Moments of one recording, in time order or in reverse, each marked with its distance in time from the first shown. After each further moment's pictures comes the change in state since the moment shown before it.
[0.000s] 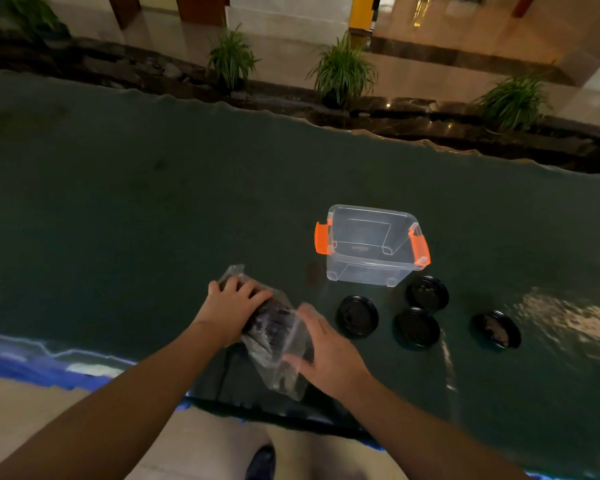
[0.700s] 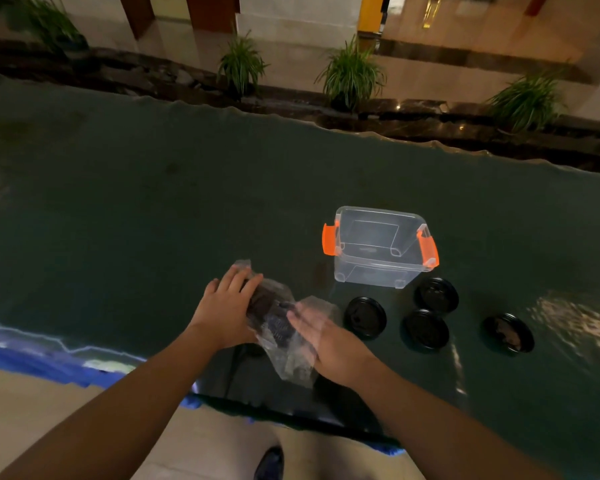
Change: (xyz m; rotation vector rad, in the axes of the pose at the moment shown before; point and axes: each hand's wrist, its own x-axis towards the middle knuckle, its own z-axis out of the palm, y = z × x) left_hand -0.013 -0.013 0.008 -0.271 0.115 -0.129; right_hand 0.023 0.017 0.002 -0.223 -0.124 -0.240
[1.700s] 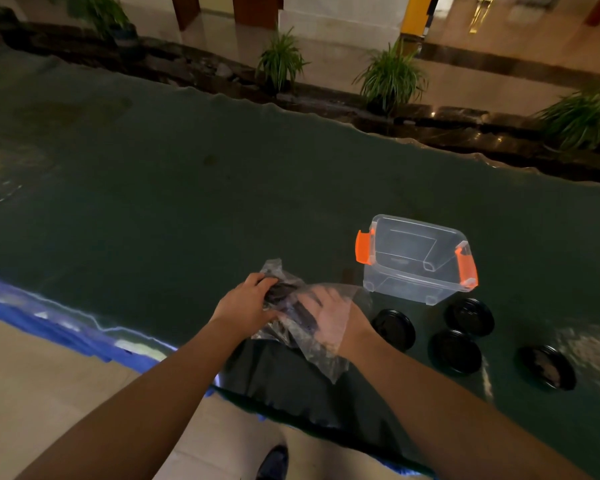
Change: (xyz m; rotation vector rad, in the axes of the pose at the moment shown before) left_hand -0.001 -0.014 -0.003 -0.412 -0.049 -0.190; right_hand 0.082 -0.015 -0.014 -0.409 -0.101 0.002
